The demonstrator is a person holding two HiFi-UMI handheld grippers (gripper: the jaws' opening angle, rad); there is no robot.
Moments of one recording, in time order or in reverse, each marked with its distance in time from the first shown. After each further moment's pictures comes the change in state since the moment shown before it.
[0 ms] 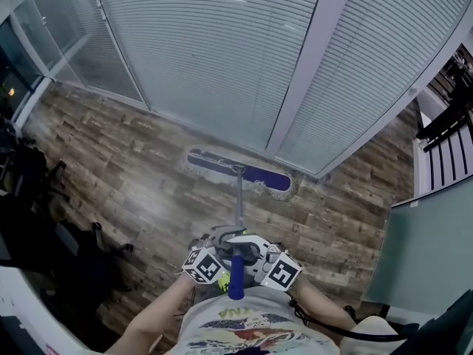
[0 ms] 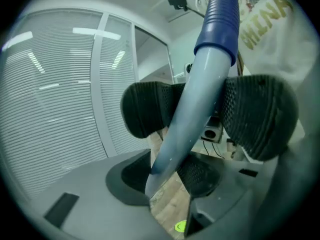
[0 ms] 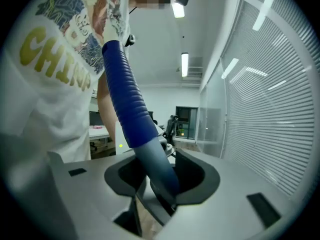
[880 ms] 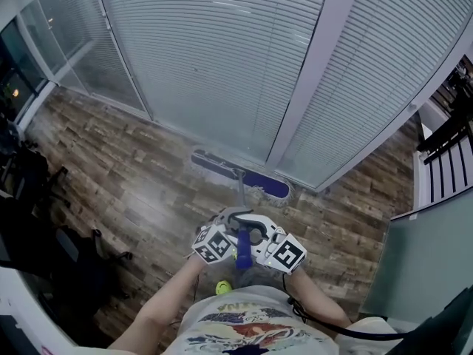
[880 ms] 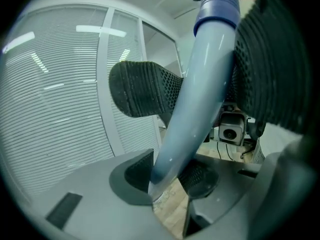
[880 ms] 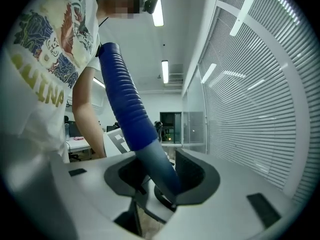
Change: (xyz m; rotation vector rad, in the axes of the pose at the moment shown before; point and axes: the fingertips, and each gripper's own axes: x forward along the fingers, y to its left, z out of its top) left arm 0.052 0.098 0.027 -0.014 0.022 0.053; right arm -0.014 -0.114 0.019 0.061 -0.099 -0.156
